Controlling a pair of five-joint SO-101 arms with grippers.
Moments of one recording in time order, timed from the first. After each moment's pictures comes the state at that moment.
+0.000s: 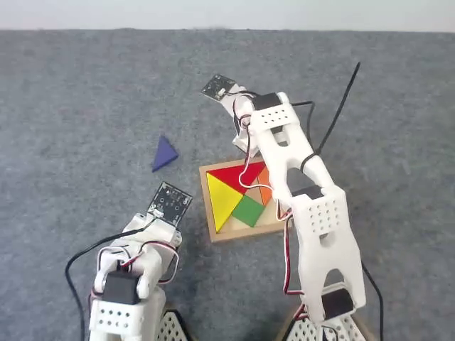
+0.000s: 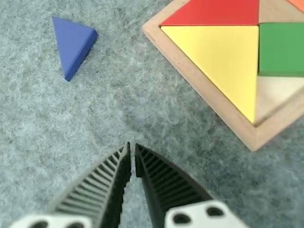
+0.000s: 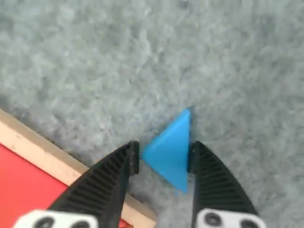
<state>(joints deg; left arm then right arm) 1.0 -103.1 97.1 72.0 -15.3 -22.6 50.1 -35.2 70.0 33.3</state>
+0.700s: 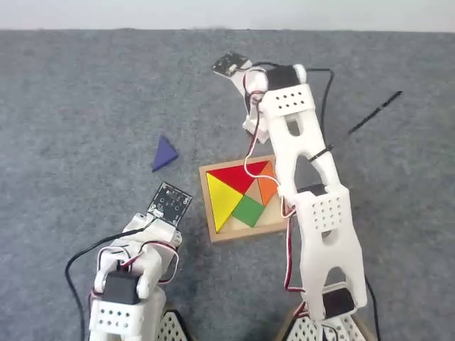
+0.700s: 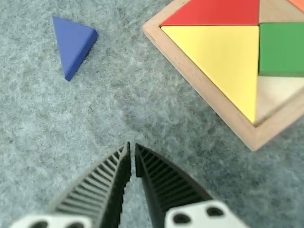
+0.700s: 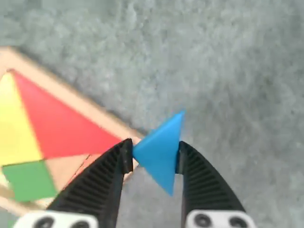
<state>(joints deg) 1.0 -103.1 97.1 72.0 -15.3 -21.5 50.5 -62.4 100.4 32.4</state>
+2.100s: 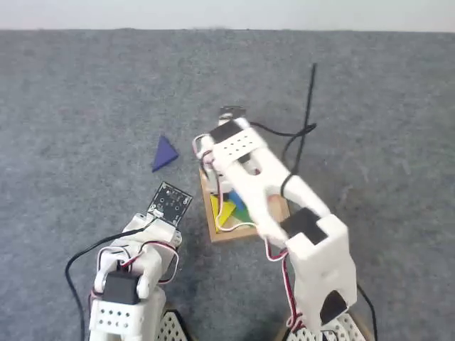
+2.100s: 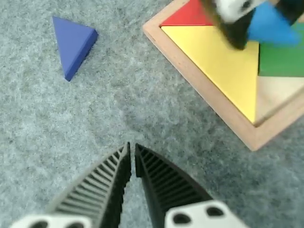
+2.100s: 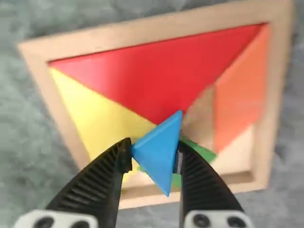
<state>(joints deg) 1.0 -103.1 97.1 72.0 -15.3 -38.2 27.8 -8.2 82.3 -33.9</state>
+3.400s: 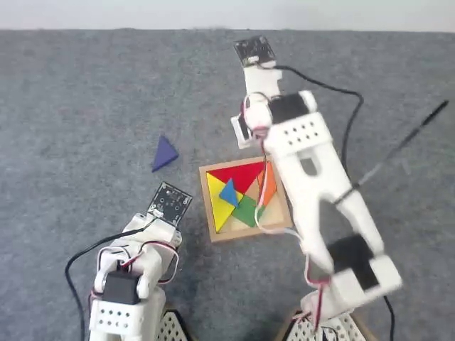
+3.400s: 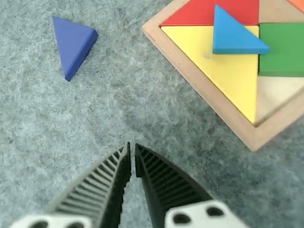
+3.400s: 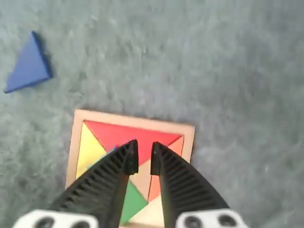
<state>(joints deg) 1.0 -103.1 97.1 72.0 -15.3 -25.8 2.2 -3.0 70.9 -2.3</state>
